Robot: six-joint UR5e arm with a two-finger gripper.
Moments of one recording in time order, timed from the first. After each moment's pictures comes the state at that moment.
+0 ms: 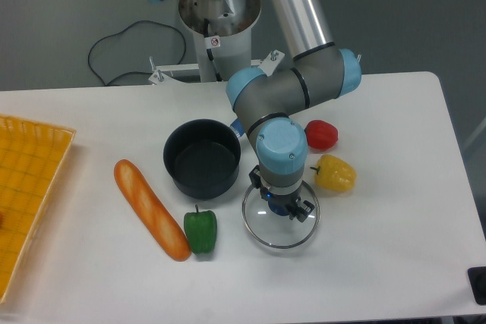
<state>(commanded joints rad) 2.46 -2.10 -1.57 -1.07 1.63 1.10</state>
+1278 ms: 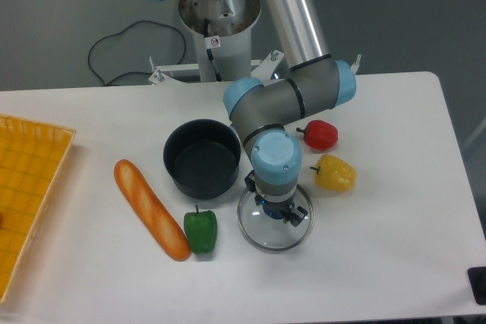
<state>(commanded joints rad) 2.44 -2.12 -1.57 -1.06 1.63 1.10</state>
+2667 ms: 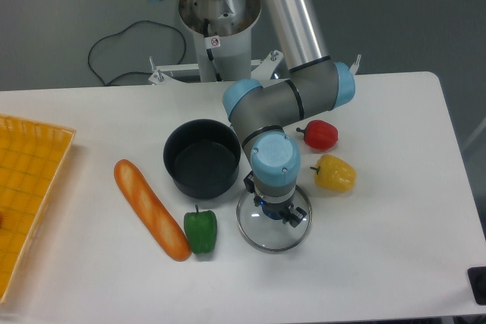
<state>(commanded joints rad) 2.44 -2.13 -1.57 -1.06 1.63 1.10</state>
